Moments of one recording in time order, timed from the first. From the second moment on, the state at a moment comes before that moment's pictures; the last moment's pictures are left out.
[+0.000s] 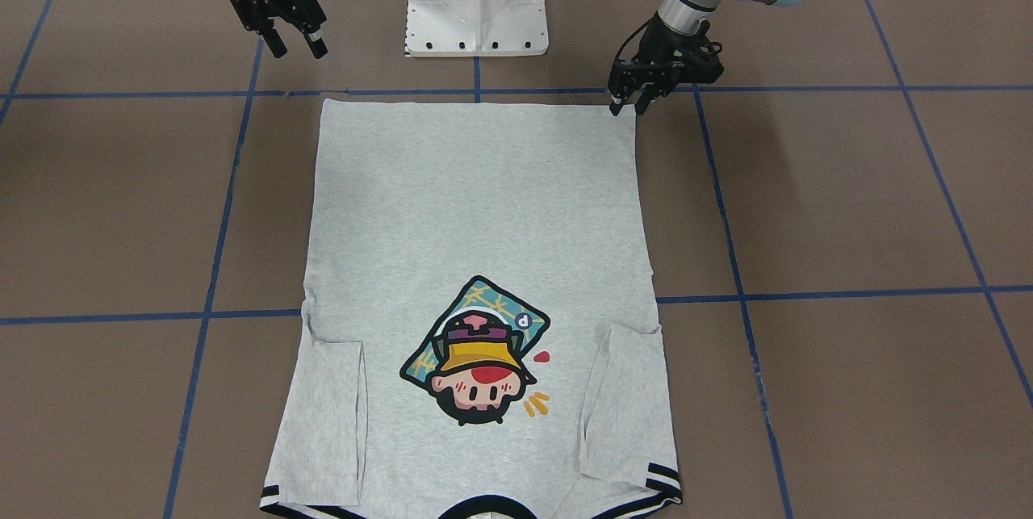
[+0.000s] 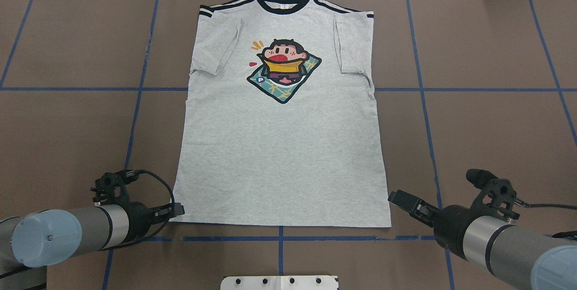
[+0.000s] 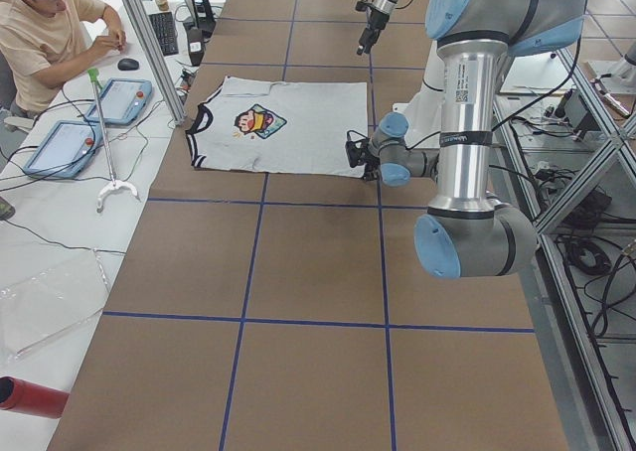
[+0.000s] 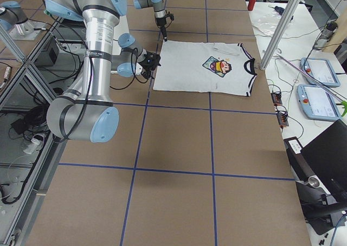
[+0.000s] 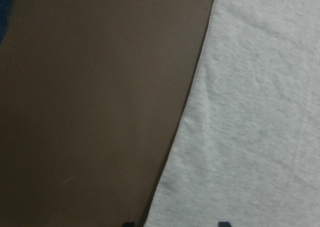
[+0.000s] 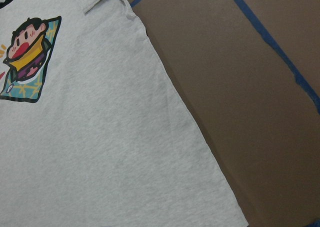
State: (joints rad) left arm -0.21 -1.56 -1.96 -2.29 -1.53 -1.71; right arm 0.09 -1.78 2.34 -1.06 1.25 1.98
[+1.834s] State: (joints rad) left arm -0.20 -1.56 -1.98 -2.29 -1.52 -1.71; right arm 0.08 -1.78 2.31 -1.06 1.23 2.02
